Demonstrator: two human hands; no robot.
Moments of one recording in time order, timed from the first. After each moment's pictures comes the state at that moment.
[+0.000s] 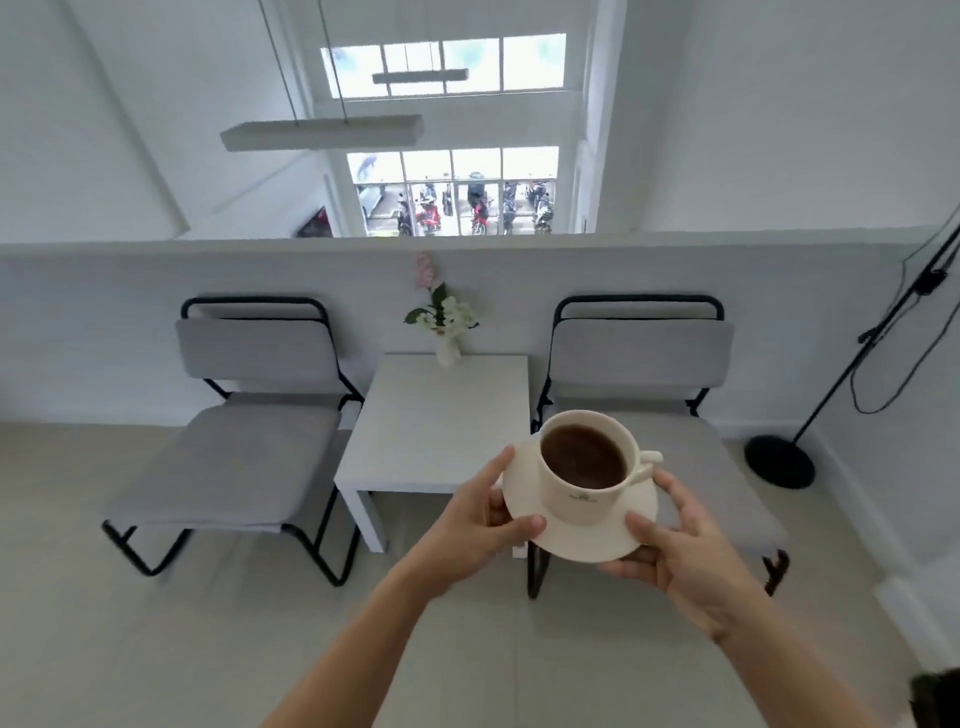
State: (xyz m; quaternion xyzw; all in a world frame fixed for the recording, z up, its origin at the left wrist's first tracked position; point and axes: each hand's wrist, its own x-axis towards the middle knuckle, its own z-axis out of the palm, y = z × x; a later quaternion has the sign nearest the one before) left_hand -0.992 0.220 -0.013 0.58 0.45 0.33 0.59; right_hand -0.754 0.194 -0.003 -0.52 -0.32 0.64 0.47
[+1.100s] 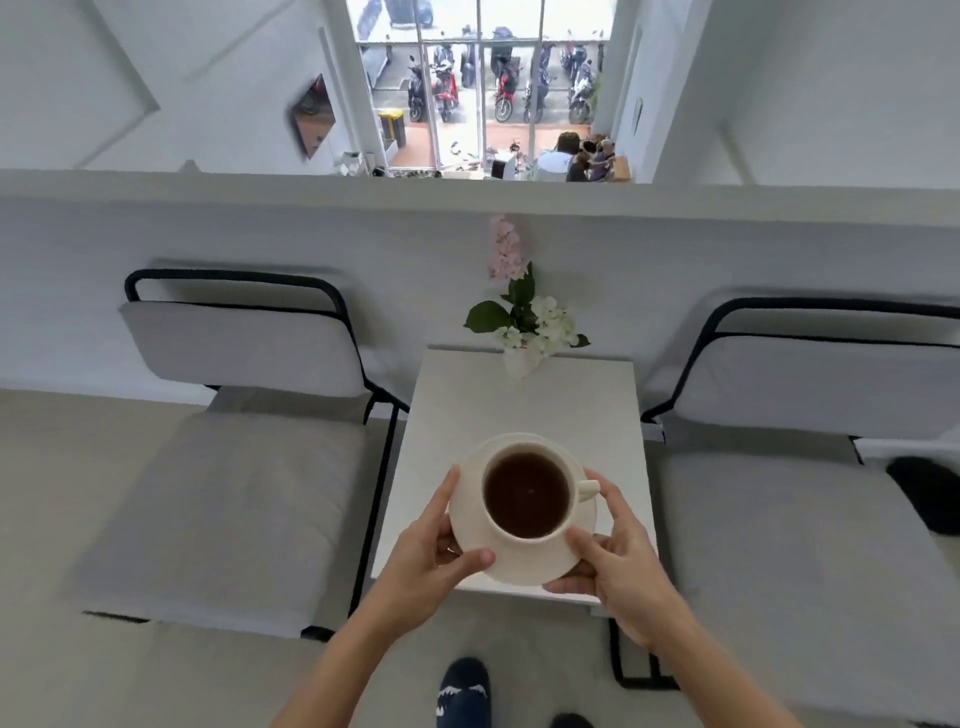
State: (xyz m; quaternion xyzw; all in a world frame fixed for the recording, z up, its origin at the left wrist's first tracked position) left_hand -1.264 0.617 -0.167 0.51 0.55 0.34 0.57; right_hand -1.027 0.633 -0.151 -0.54 -0.35 0.68 0.35
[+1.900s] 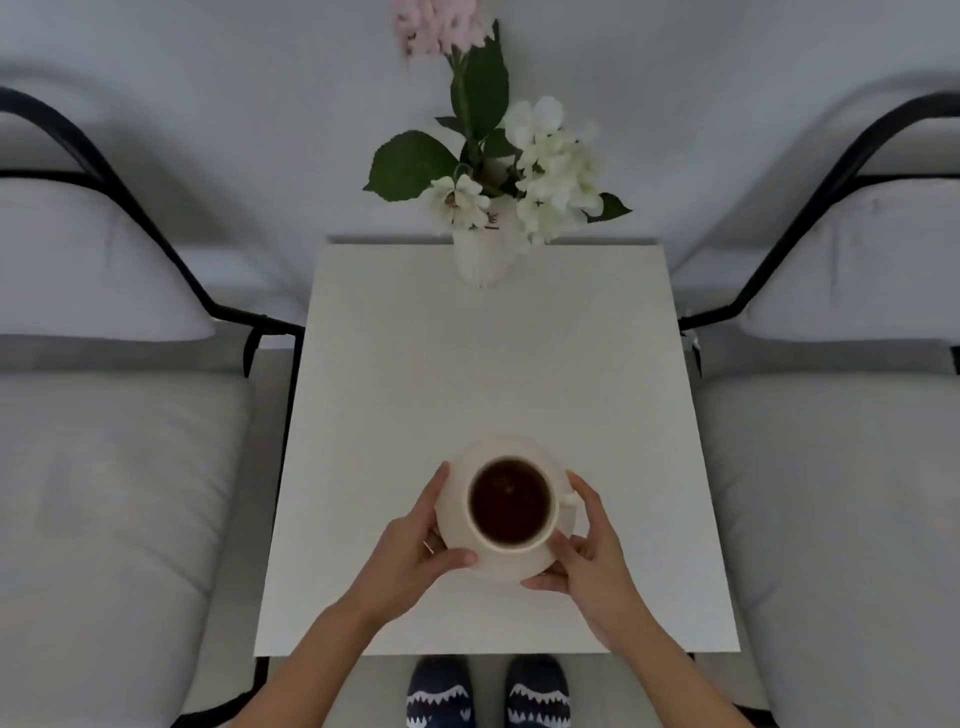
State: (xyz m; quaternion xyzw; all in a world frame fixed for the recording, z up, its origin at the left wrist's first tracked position) left_hand -1.266 0.760 -0.492 0.57 0.56 0.16 0.58; right_hand -1.030 0.742 -0.473 -0.62 -0.24 0.67 0.33
